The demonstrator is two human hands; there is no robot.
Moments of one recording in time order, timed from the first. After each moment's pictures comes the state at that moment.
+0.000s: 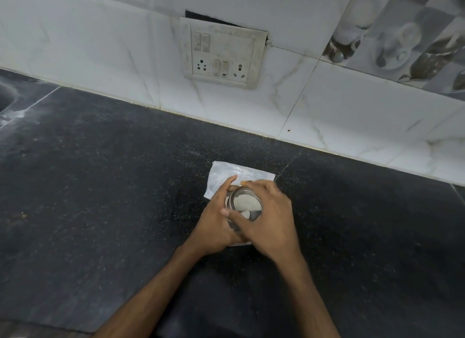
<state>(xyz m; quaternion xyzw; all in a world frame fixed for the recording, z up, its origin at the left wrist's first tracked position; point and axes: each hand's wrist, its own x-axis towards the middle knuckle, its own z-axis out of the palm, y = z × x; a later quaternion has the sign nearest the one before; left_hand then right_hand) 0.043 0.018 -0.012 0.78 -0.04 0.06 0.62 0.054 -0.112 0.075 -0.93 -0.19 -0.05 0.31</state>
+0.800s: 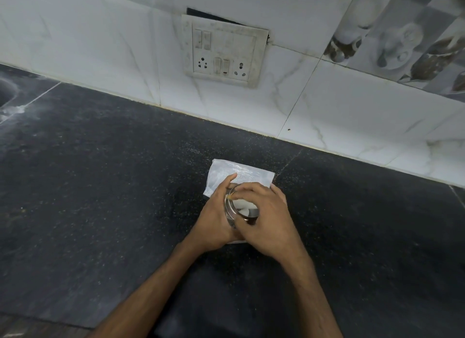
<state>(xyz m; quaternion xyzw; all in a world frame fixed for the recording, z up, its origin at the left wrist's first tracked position) 0.045 0.017 -0.012 0.78 -0.04 0.06 0.62 0.052 -0.117 0.083 -0.93 -0.27 0.00 0.26</state>
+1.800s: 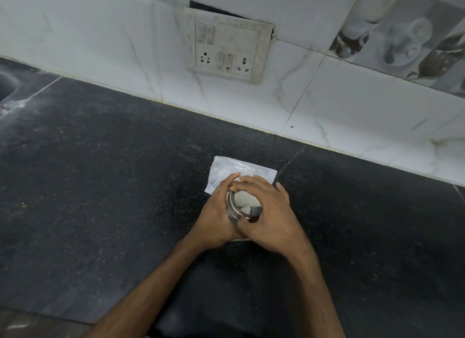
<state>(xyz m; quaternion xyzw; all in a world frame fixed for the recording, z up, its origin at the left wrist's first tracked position) 0.045 0.016 -0.011 0.78 -0.03 0.07 0.62 0.062 -0.120 0.077 -0.92 -0.27 0.04 0.29</state>
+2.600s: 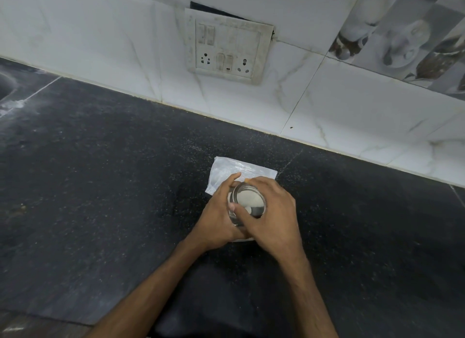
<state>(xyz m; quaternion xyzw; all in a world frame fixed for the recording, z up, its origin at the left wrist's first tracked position) 0.044 0.018 -0.015 0.78 -0.04 0.07 0.63 0.053 -0.112 0.073 -0.92 -0.21 -0.08 0.31</state>
